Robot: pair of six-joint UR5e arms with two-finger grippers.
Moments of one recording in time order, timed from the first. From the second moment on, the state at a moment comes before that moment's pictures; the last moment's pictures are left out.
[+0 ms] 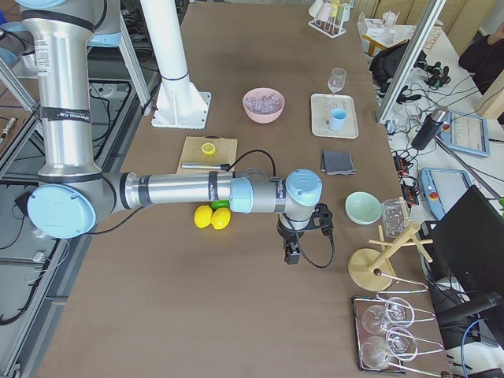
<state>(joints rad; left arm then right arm) -1.57 -1.50 -1.67 -1.45 -2.32 0.09 1.51 -1.56 1.65 -1.64 2.33 -0.12</state>
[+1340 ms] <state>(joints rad) -1.56 -1.52 -1.68 -1.45 -2.32 0.09 1.50 -1.57 1.69 -1.64 2.35 -0.08</state>
